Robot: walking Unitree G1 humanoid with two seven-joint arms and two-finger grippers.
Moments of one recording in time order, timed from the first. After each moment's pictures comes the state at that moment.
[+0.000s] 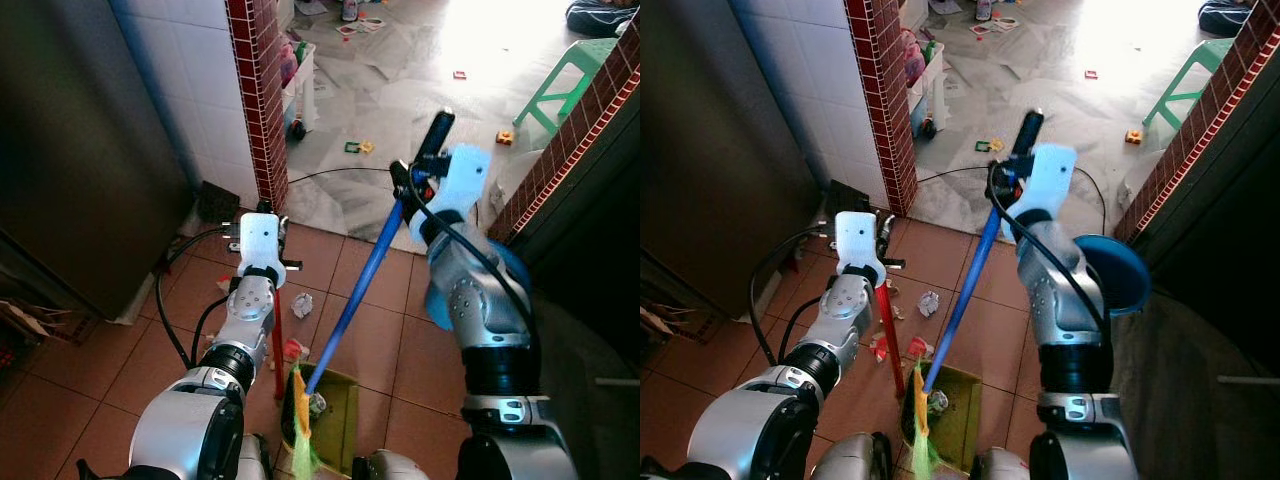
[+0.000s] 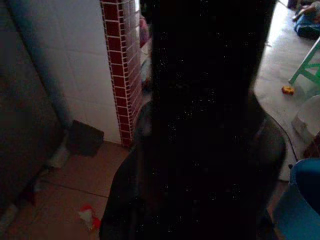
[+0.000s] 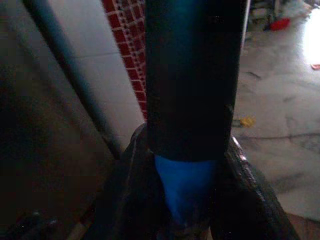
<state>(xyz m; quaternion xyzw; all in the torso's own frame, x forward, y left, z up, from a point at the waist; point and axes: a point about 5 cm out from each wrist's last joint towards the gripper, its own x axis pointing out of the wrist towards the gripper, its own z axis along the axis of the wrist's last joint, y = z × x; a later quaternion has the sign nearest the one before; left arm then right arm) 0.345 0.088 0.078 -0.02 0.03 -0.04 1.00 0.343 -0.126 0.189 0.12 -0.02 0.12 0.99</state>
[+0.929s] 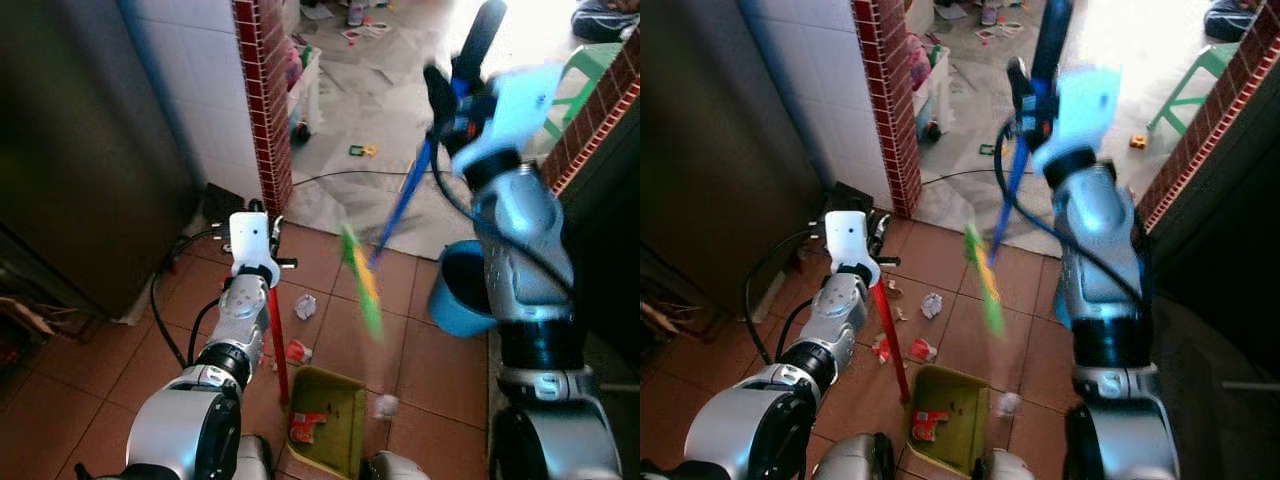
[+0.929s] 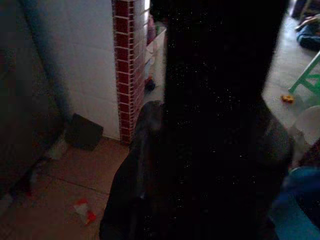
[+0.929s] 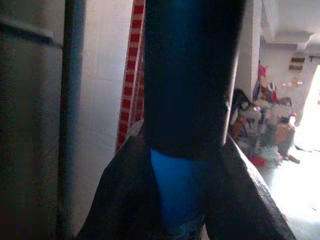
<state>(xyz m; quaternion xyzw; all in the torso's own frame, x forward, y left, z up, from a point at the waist) 0.347 0.098 0.076 -0.04 0.04 -0.04 1.00 0.337 -0.150 0.249 -0.07 -0.24 0.14 0.96</state>
